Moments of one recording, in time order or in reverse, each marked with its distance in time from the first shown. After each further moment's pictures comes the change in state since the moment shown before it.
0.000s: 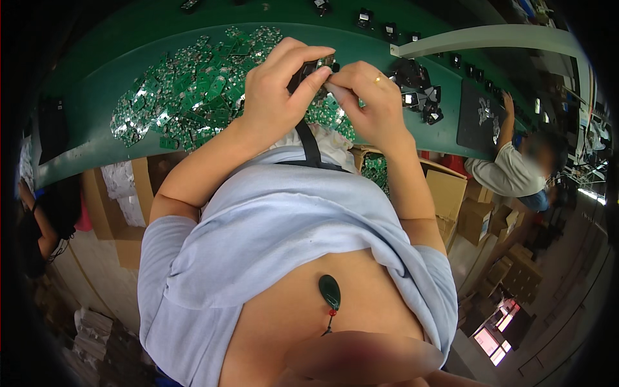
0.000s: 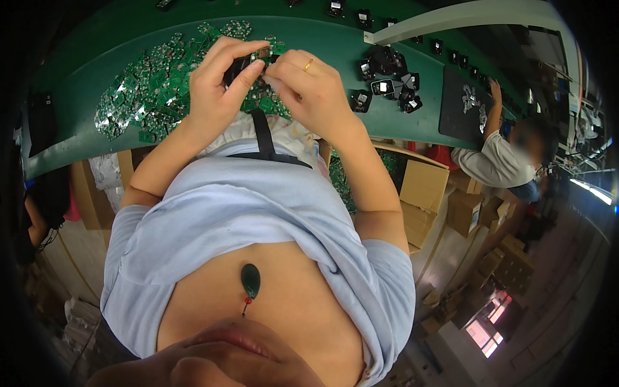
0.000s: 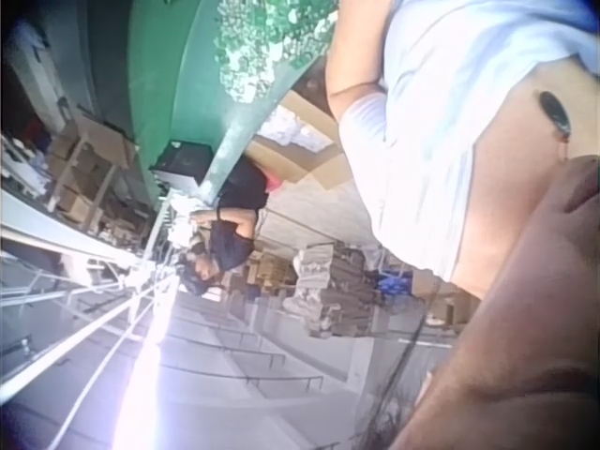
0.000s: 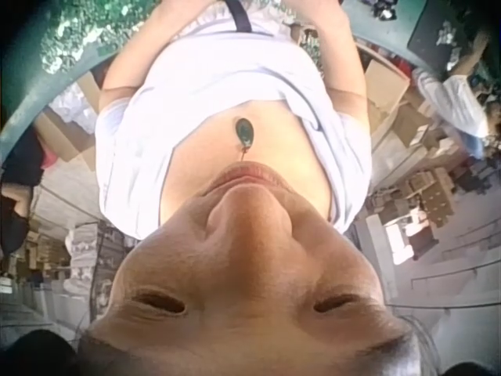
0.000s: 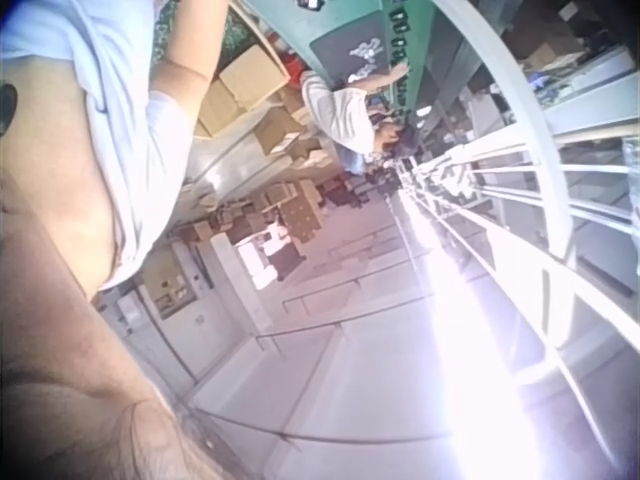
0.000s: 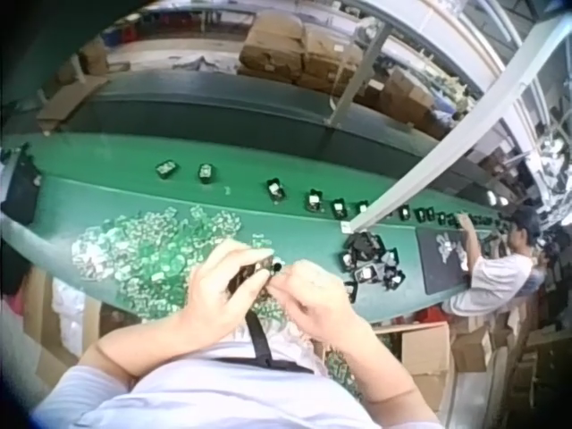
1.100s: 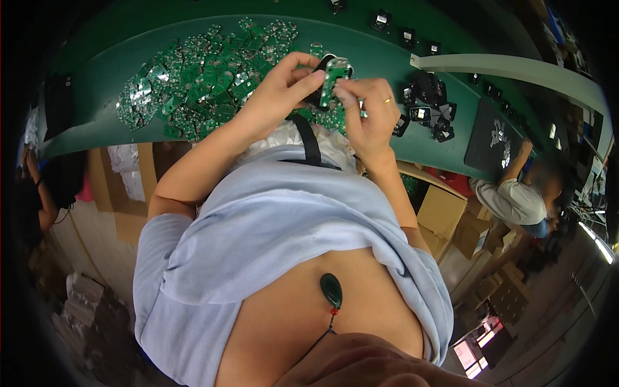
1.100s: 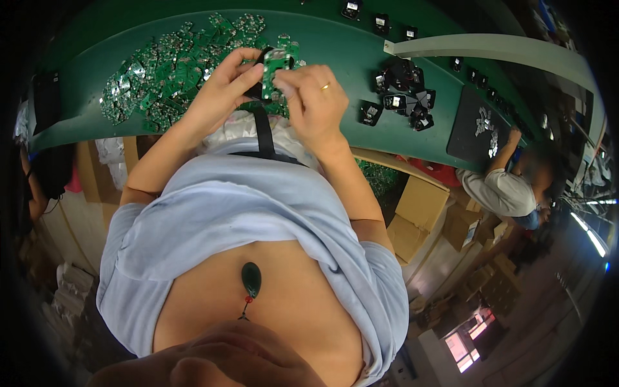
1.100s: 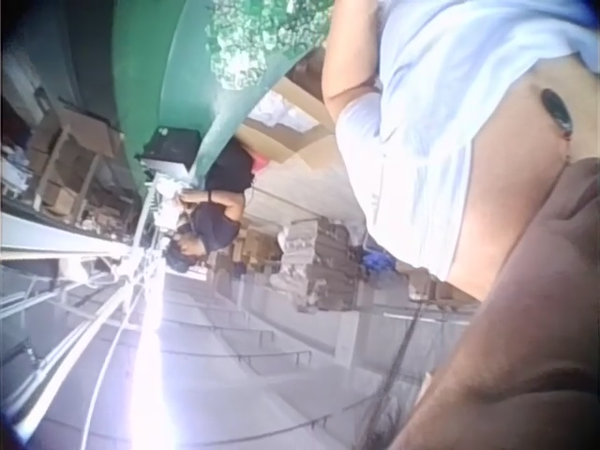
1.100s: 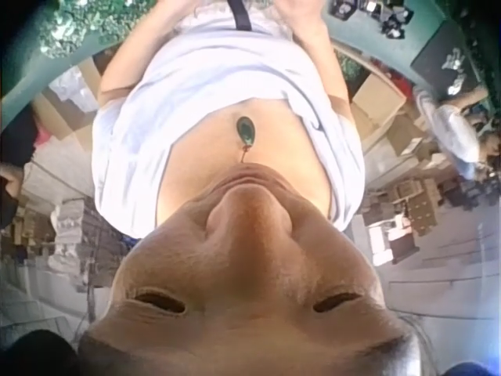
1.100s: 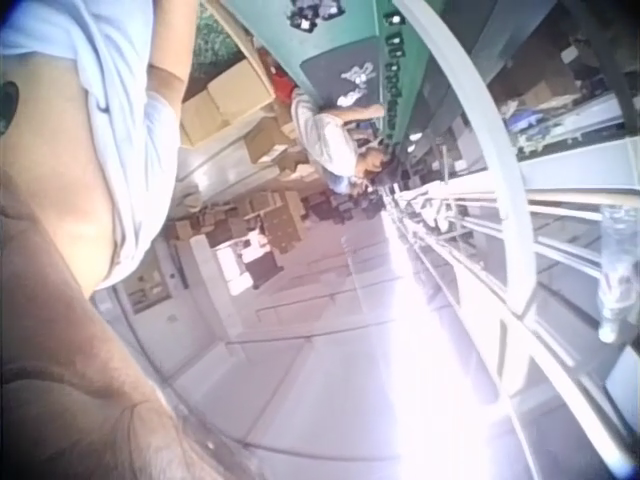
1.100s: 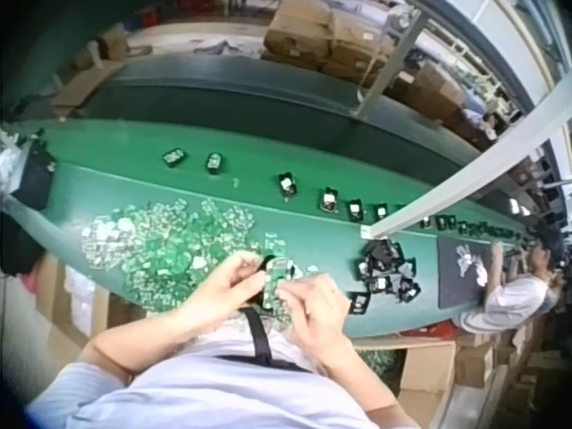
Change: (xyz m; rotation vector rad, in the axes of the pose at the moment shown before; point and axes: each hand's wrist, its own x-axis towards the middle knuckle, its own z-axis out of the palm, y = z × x) left_hand -0.002 -0.031 0.005 -0.711 -0.250 -0.975; right_hand -0.014 0.030 0.032 -0.023 0.248 0.058
